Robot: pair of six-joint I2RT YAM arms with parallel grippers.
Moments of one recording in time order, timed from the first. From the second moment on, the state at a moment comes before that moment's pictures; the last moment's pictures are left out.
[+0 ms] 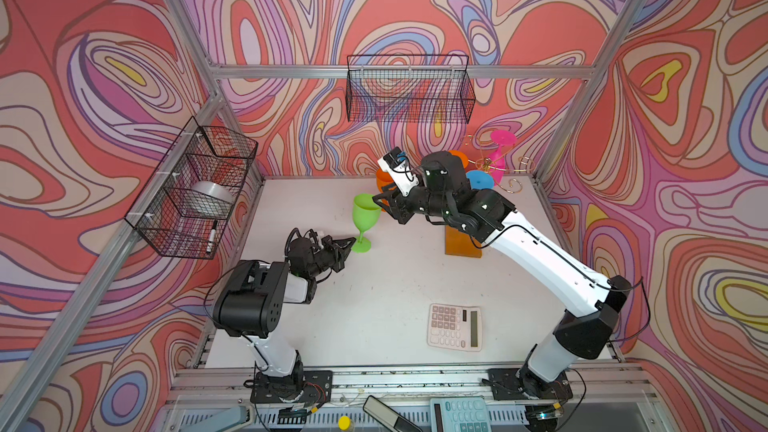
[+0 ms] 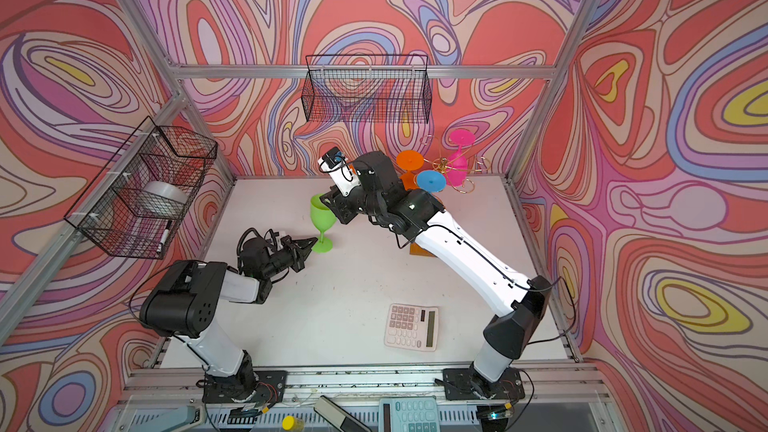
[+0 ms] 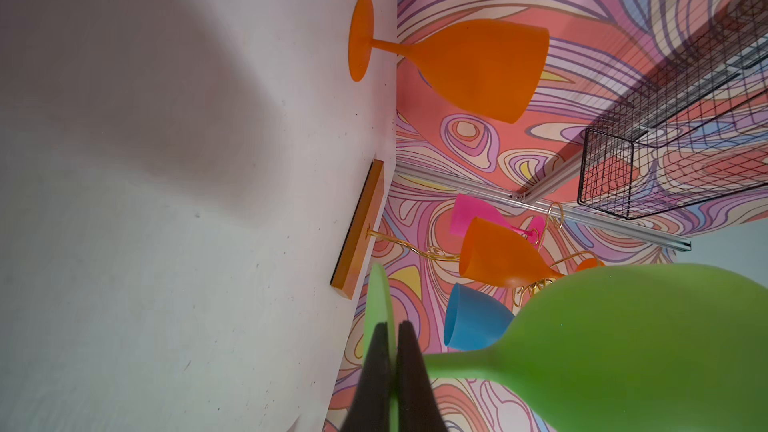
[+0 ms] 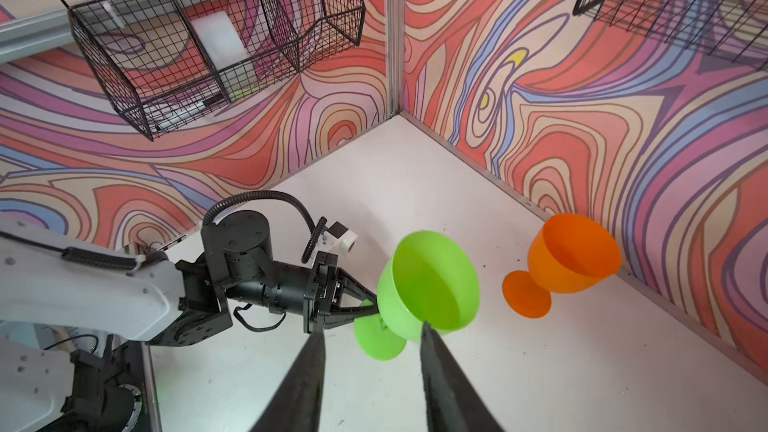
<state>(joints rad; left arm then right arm) -0.07 1.74 0.44 1.05 0.70 -1.60 0.79 1.67 1.87 -0.63 -0.16 0.01</state>
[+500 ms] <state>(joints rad) -0.07 1.52 0.47 0.91 0.69 -1.39 0.79 1.78 1.97 -0.74 -0.16 -0.03</state>
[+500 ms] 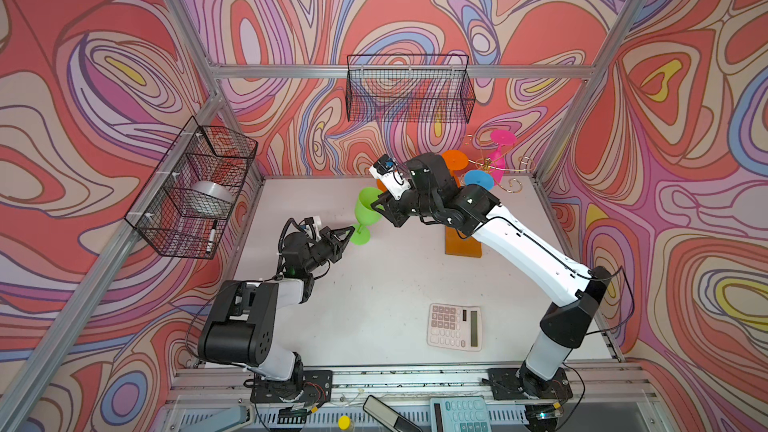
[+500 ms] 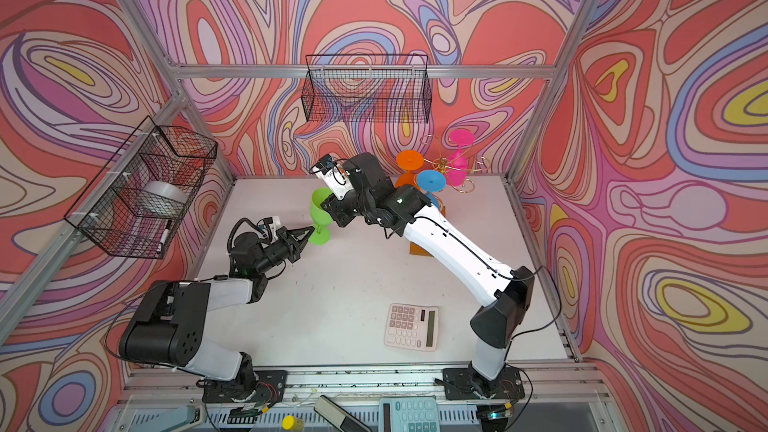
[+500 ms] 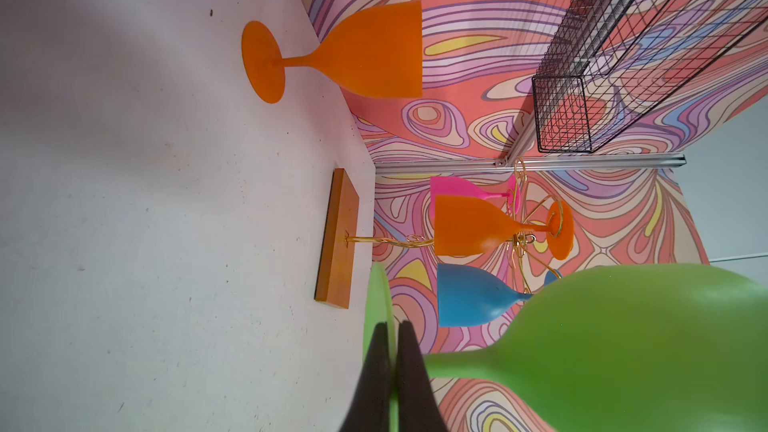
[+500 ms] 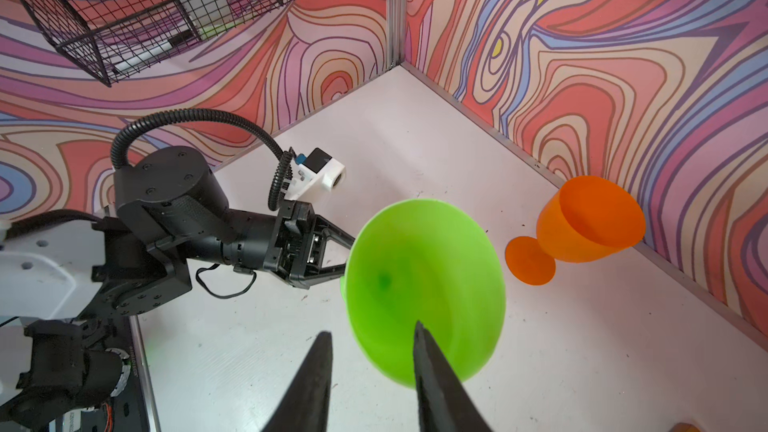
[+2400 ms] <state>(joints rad) -0.07 1.55 0.47 0.91 0.67 -1.37 0.82 1.88 2.03 -0.79 -0.13 -0.08</state>
